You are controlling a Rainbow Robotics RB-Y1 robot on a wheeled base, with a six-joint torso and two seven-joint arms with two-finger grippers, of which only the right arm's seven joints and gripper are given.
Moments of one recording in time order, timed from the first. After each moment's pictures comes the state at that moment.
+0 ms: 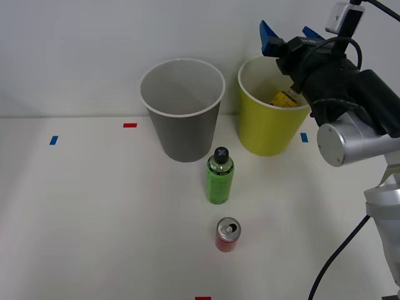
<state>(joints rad) -0.42 -0.33 0.06 -1.83 -0.28 0.38 1.22</state>
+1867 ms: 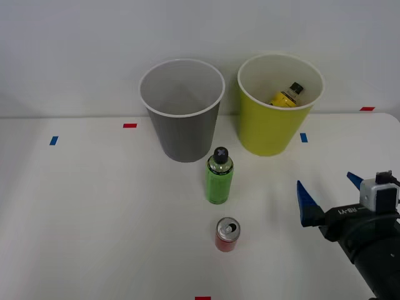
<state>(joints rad) 0.60 -0.48 0.16 -2.38 0.10 0.31 1.17</state>
